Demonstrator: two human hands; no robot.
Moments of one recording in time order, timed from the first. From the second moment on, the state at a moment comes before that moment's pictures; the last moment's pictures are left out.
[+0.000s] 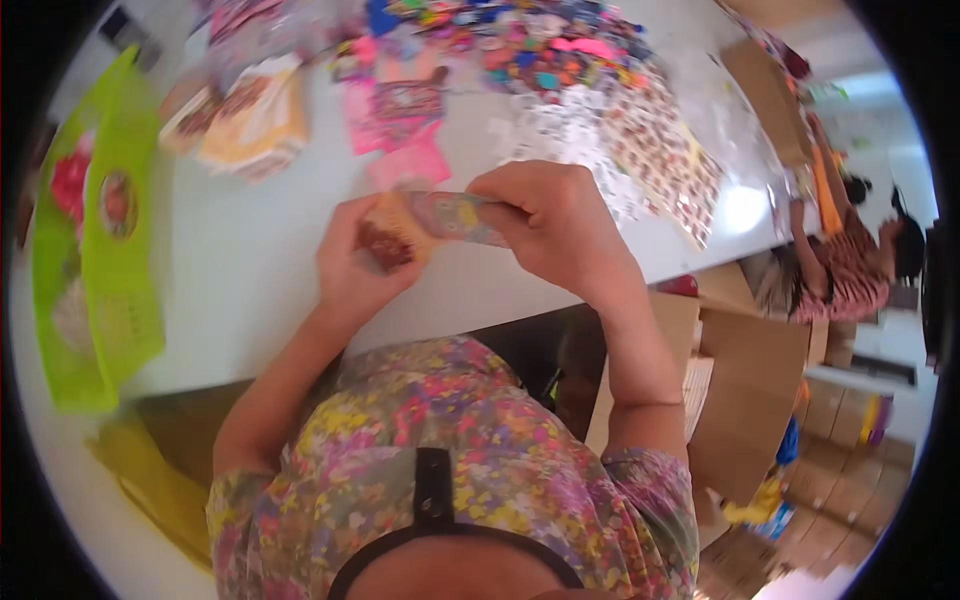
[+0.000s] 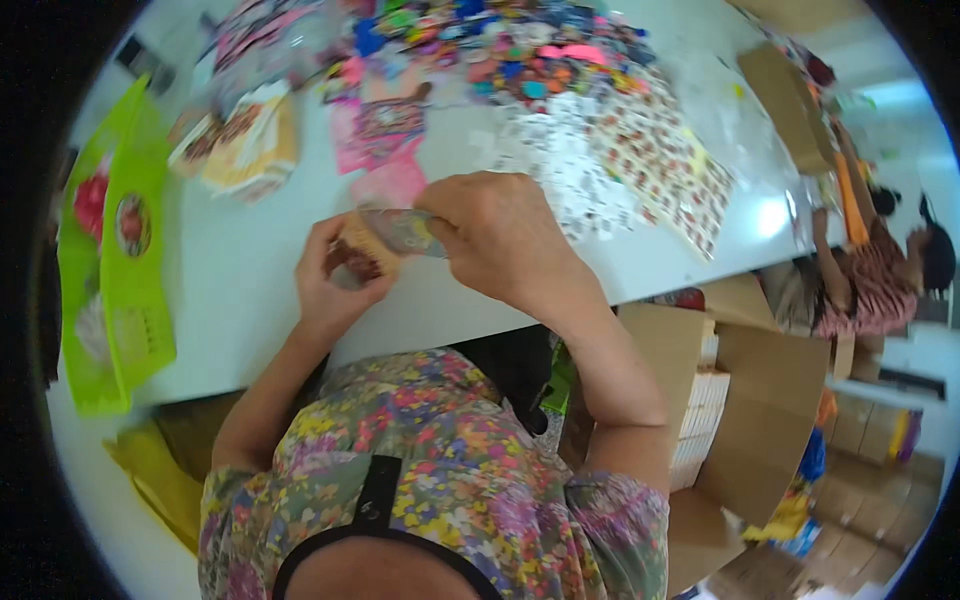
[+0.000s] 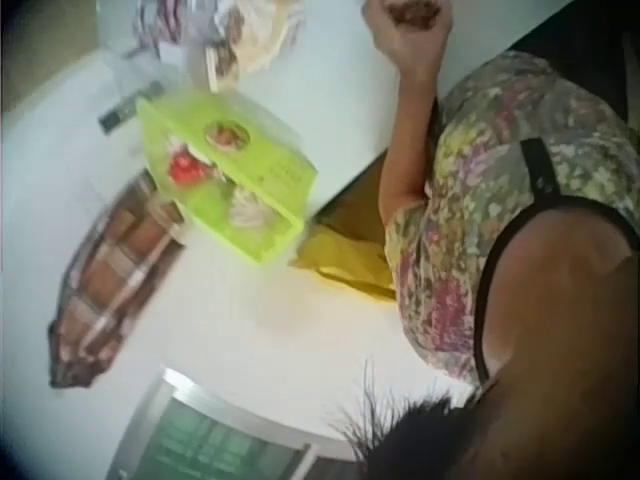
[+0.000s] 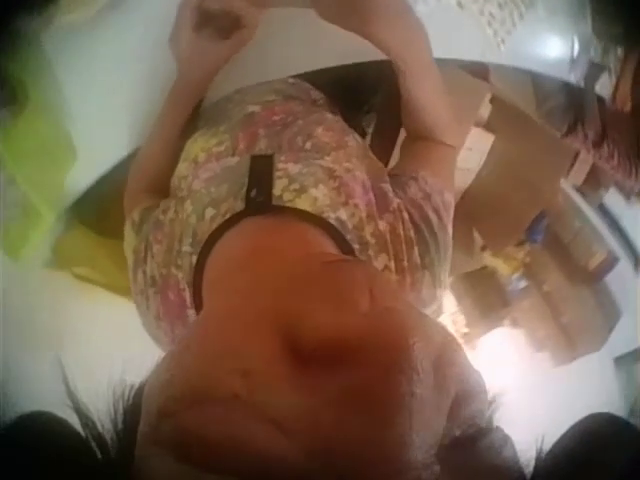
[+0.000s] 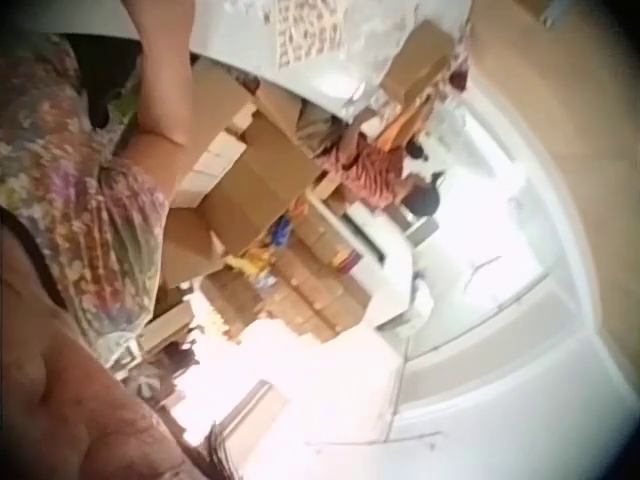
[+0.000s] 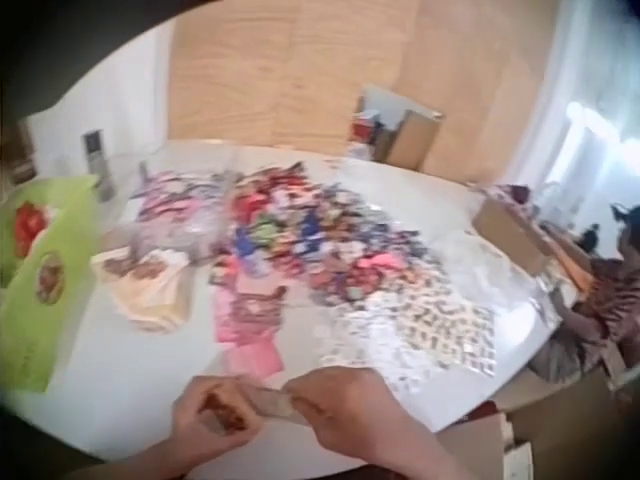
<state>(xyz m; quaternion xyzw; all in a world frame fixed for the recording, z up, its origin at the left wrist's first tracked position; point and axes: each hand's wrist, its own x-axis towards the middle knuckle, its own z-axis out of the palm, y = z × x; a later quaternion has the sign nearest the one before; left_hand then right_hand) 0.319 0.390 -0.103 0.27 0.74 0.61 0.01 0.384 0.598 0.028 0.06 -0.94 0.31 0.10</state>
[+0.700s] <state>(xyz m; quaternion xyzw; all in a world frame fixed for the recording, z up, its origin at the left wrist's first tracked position) 0.334 0.439 -0.086 0.35 0.69 0.62 0.11 0.434 0.816 -0.089 -0.30 -0.84 0.16 0.42</state>
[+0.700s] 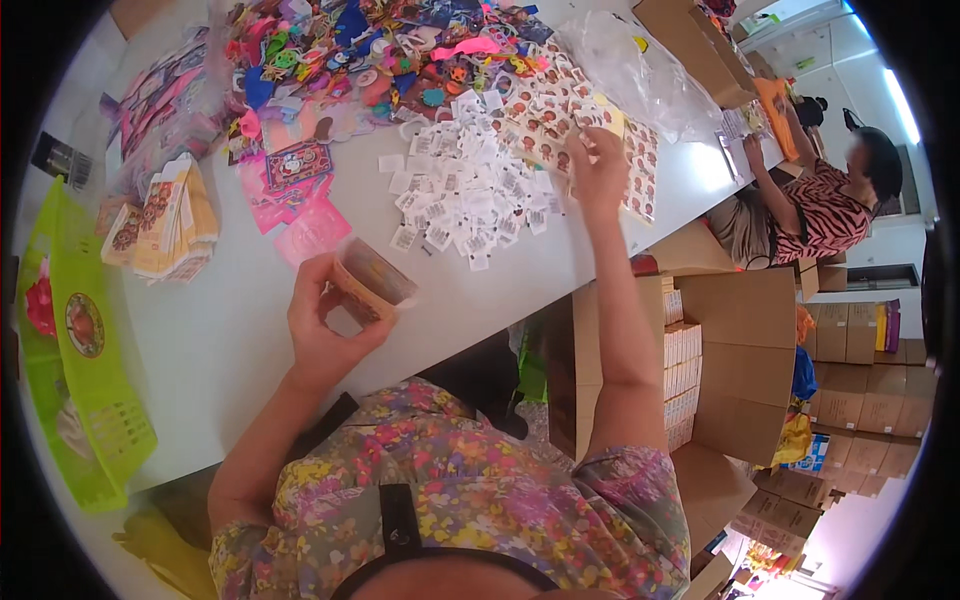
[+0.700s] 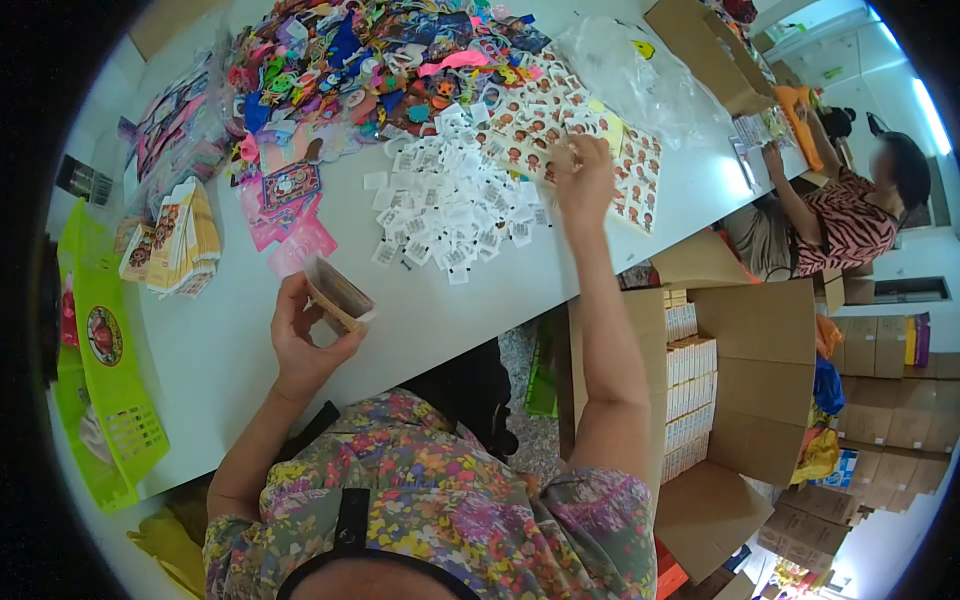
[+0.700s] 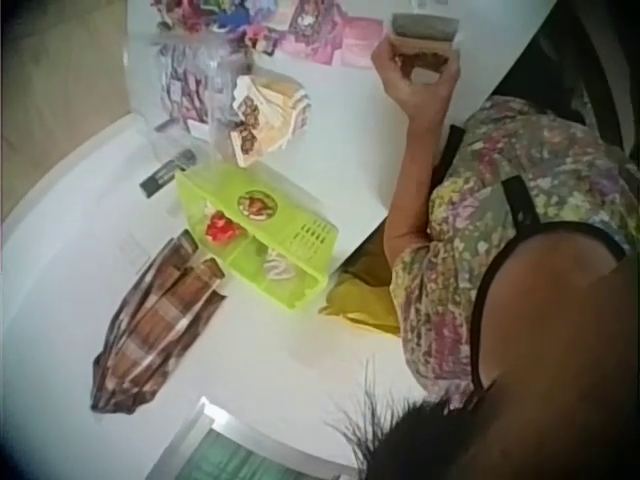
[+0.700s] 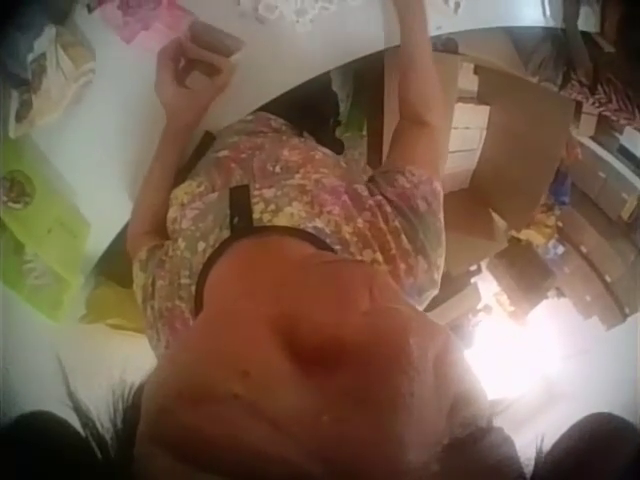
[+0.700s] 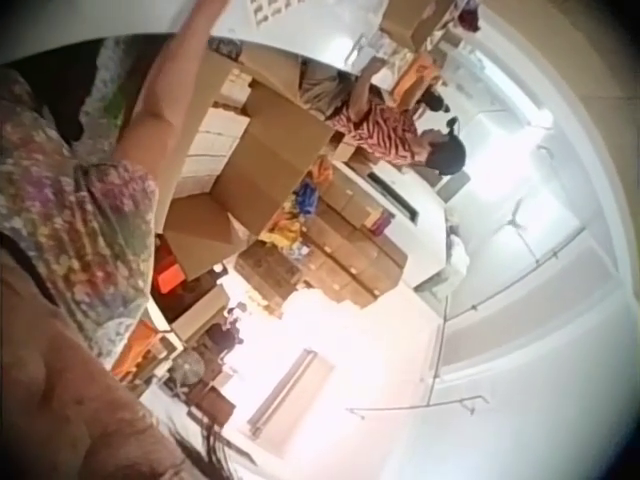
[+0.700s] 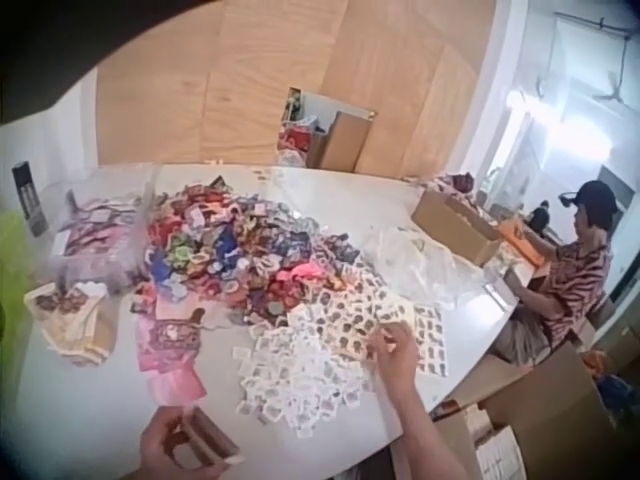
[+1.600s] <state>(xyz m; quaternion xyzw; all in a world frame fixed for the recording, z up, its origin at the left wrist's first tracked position) 0.314 0.435 -0.078 0.35 0.77 0.53 -0.04 0.381 0.601 -0.020 0.00 -0.94 0.24 0.25</state>
